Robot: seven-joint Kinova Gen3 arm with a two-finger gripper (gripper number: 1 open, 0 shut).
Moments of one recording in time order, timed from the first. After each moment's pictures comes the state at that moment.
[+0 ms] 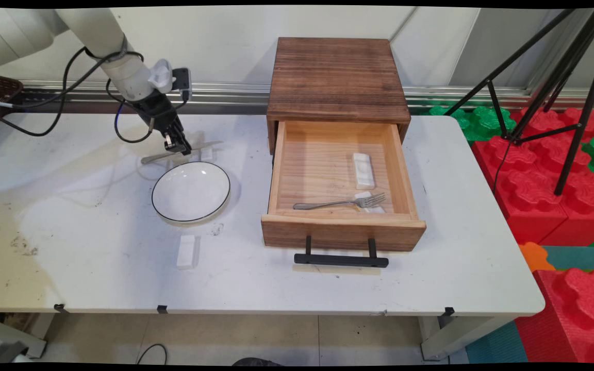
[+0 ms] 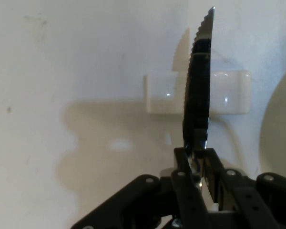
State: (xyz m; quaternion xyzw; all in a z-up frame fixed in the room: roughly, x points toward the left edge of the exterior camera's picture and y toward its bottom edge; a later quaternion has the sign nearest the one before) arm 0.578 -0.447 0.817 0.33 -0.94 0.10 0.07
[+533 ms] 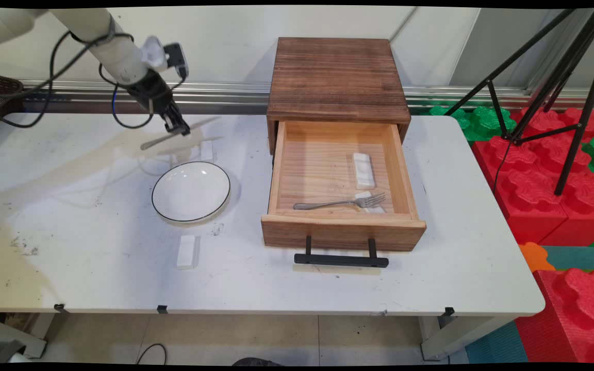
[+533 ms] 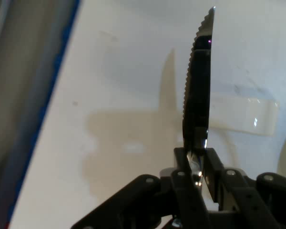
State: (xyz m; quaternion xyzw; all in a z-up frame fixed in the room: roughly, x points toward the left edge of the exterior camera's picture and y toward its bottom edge) arm 0.574 -0.439 0.858 0.39 -0.90 0.15 0.08
